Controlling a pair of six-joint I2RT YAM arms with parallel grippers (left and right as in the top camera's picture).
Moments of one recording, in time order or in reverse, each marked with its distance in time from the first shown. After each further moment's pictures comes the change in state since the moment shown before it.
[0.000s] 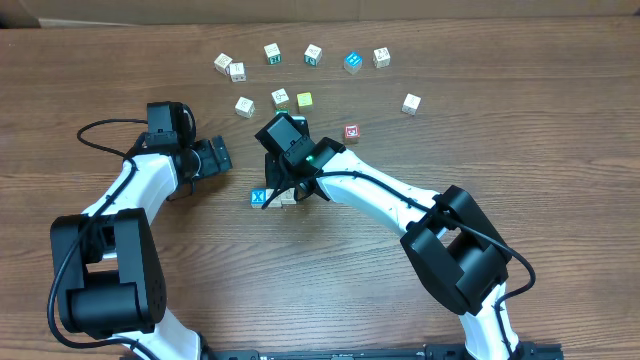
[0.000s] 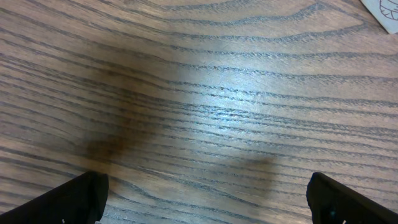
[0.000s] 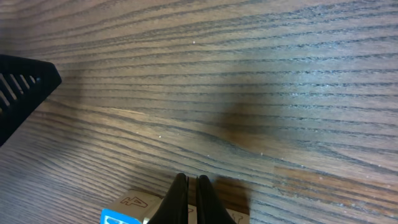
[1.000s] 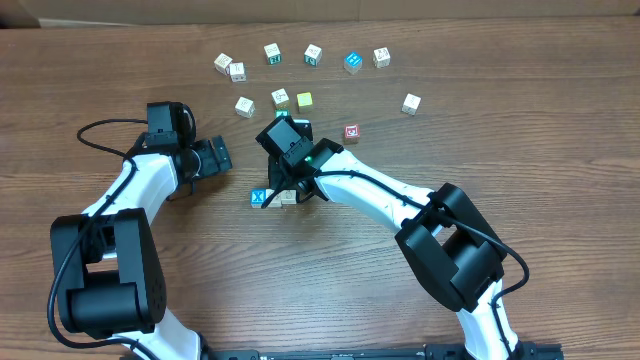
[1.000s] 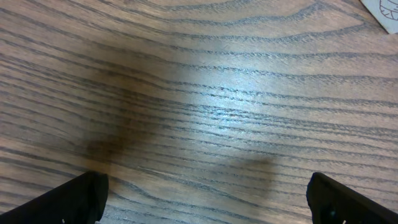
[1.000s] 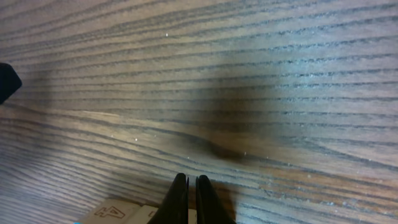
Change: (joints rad) left arm 0.000 0.000 0.000 0.000 0.000 0.000; right arm -0.001 0.024 0.000 -0.017 0.024 0.033
